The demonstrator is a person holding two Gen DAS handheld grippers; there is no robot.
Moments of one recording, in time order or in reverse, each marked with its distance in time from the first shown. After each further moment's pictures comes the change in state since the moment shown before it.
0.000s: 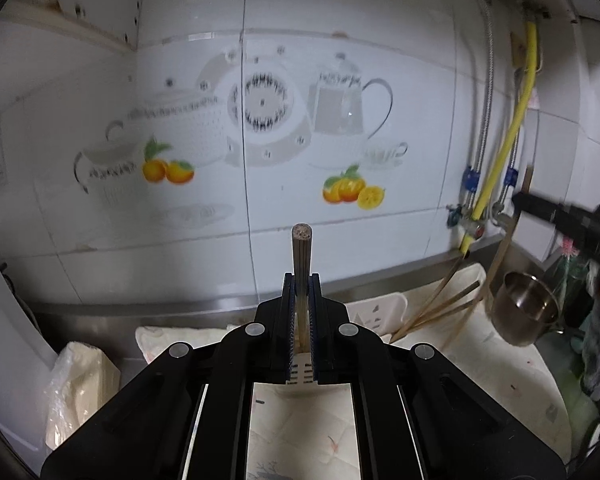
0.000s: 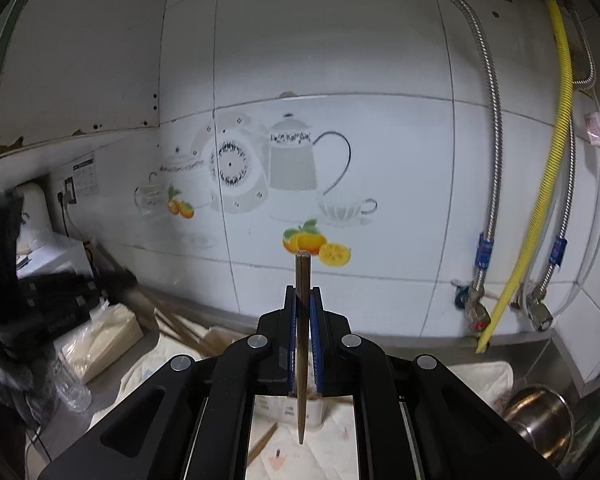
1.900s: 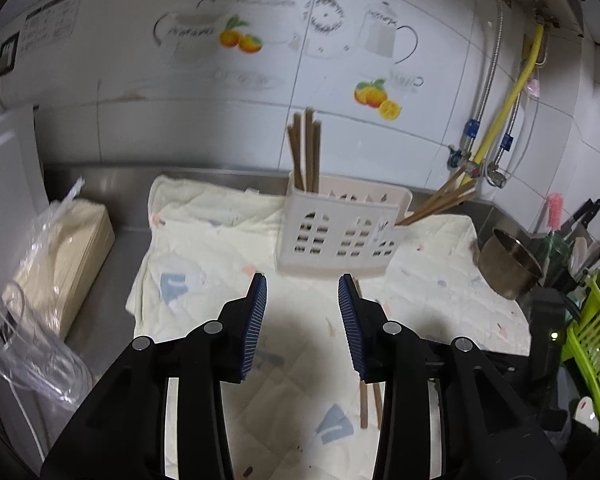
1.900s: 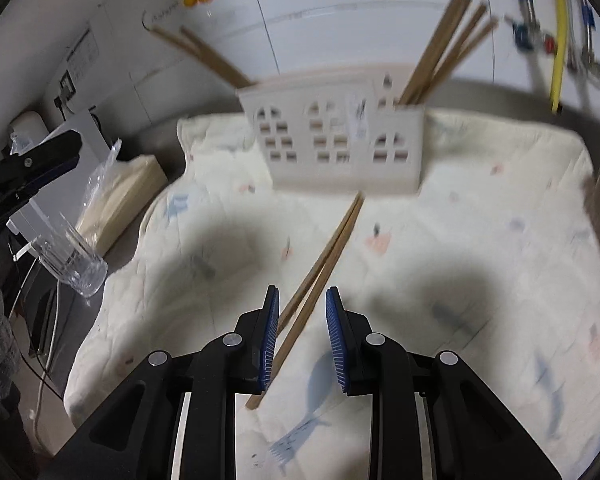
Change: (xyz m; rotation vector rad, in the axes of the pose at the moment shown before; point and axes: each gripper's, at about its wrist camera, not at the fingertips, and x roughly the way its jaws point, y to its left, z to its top) left arm -0.057 0.039 -0.152 -0.194 0.092 -0.031; right arm 0.037 0.080 -0.236 0.177 0.466 0.091
